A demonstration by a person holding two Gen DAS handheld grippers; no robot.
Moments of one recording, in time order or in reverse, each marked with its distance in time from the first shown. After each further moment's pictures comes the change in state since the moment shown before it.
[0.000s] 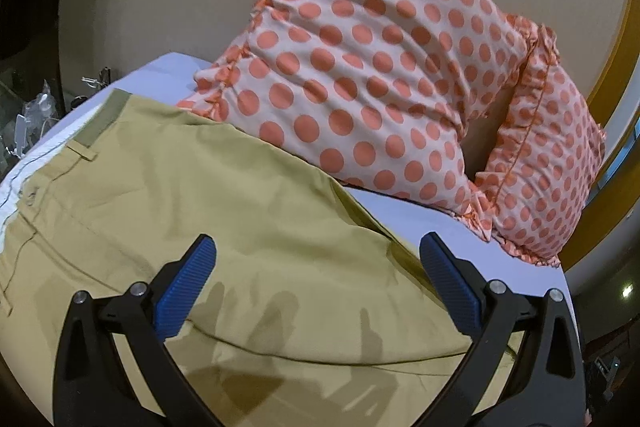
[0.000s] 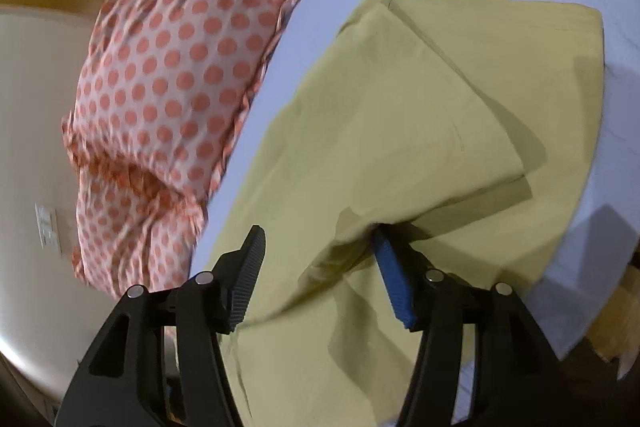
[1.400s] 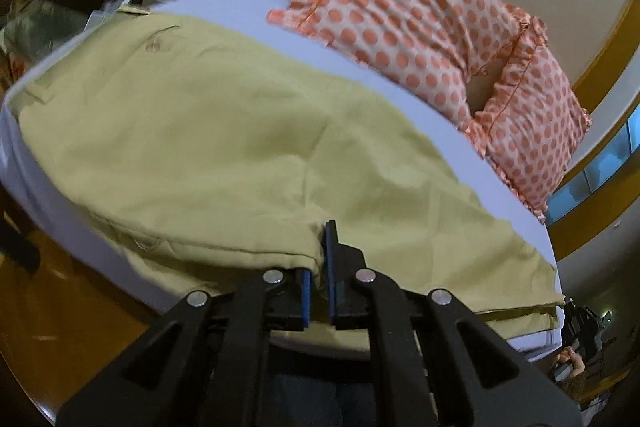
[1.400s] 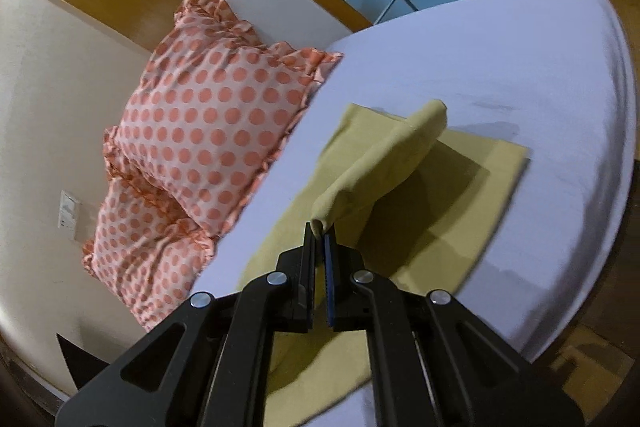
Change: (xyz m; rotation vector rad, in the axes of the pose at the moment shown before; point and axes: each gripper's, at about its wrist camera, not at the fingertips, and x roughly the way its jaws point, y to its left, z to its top) left arm -0.136 0.072 -0.174 -0.153 0.087 0.011; right arm -0.053 -0.043 0.031 -0.191 -0.188 0.107
